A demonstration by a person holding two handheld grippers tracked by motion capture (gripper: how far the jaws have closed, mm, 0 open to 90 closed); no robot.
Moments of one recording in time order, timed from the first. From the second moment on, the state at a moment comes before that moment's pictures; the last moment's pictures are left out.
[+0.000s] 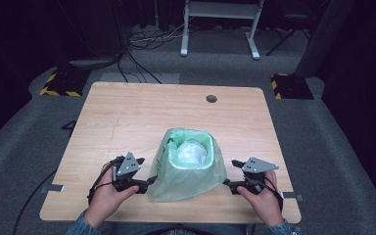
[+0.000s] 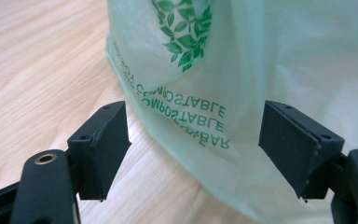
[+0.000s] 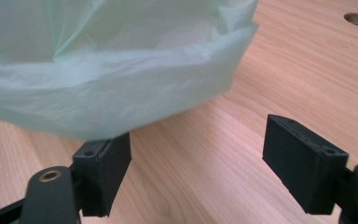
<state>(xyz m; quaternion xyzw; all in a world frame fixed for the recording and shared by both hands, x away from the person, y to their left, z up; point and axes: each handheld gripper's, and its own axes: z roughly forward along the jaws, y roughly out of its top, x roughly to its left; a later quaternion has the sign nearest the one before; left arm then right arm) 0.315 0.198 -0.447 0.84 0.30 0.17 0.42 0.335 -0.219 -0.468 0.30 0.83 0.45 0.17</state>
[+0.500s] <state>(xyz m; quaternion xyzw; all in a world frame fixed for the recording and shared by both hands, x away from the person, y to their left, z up) 0.290 0.178 -0.447 0.86 0.25 0.11 0.43 0.315 -0.218 -0.444 0.27 0.83 0.46 0.15</state>
